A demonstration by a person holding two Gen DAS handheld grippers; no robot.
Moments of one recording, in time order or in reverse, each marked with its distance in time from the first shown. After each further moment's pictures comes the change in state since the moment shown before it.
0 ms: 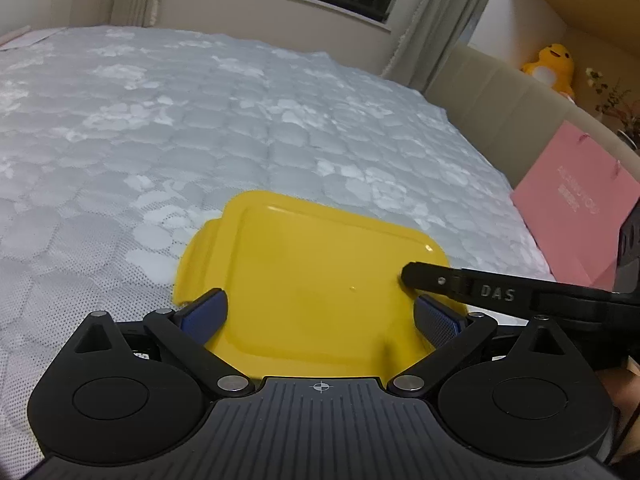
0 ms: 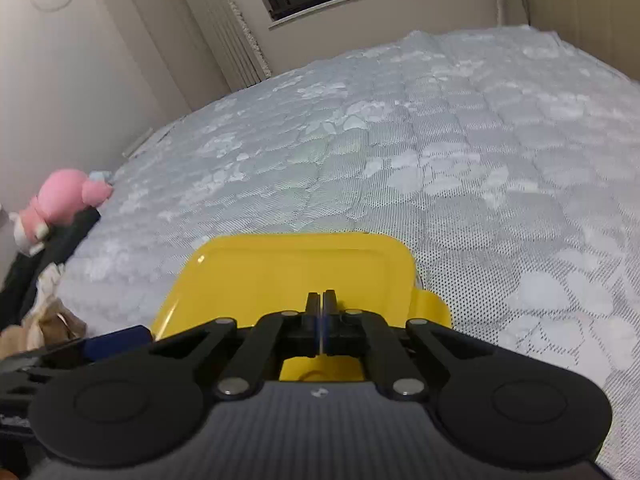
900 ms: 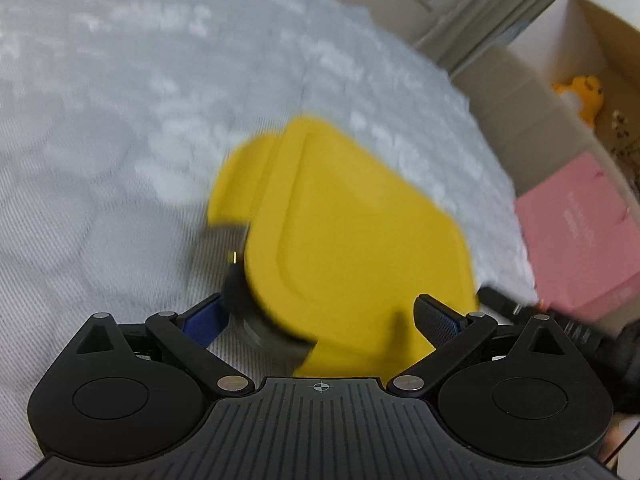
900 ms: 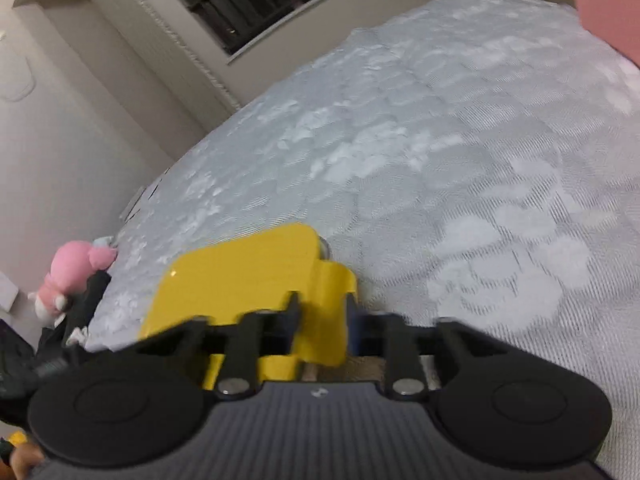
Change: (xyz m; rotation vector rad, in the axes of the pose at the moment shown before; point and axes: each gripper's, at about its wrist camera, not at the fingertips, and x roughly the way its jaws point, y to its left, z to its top) left arm 0.031 0.050 -0.008 -0.240 0.179 -0.078; right arm -0.035 -0.066 -0.023 0.222 -0.056 0.042
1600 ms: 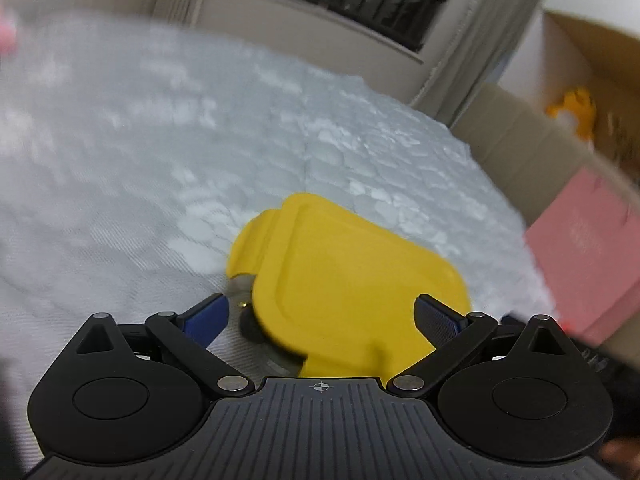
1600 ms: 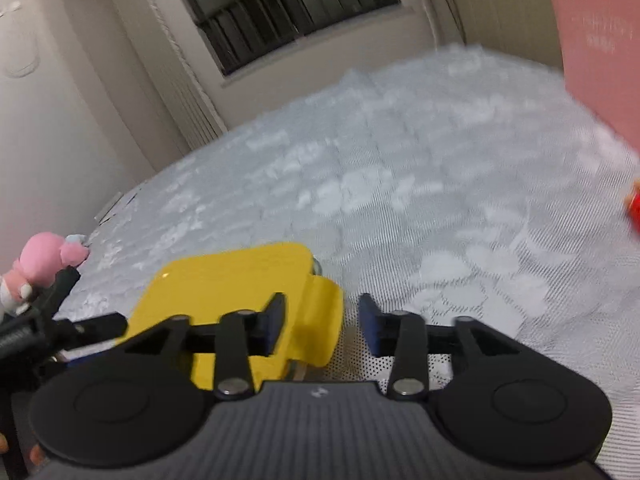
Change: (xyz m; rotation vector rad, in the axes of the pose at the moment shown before) left arm -0.053 -0.031 -0.033 0.159 -0.263 0.114; right arm -0.040 0.022 -0.029 -0.112 -0.151 -0.103
